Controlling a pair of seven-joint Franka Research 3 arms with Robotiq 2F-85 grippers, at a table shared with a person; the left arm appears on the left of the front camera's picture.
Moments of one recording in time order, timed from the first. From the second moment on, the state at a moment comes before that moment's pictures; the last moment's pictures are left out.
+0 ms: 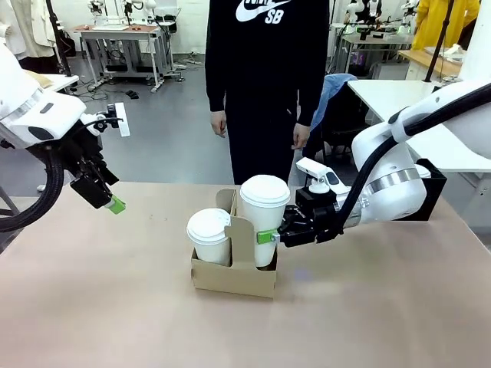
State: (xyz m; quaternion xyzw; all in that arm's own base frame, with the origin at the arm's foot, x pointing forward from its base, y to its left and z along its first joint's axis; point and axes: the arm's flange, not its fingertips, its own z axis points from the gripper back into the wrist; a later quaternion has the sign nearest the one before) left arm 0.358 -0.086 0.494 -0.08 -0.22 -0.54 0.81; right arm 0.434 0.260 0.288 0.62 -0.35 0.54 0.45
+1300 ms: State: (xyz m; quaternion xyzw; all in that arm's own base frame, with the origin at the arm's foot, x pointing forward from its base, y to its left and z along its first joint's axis) left arm 0.358 -0.087 0.494 -0.08 -0.22 -0.54 0.81; right arm 0.453 0.250 0.255 0.58 -0.34 0.61 0.42
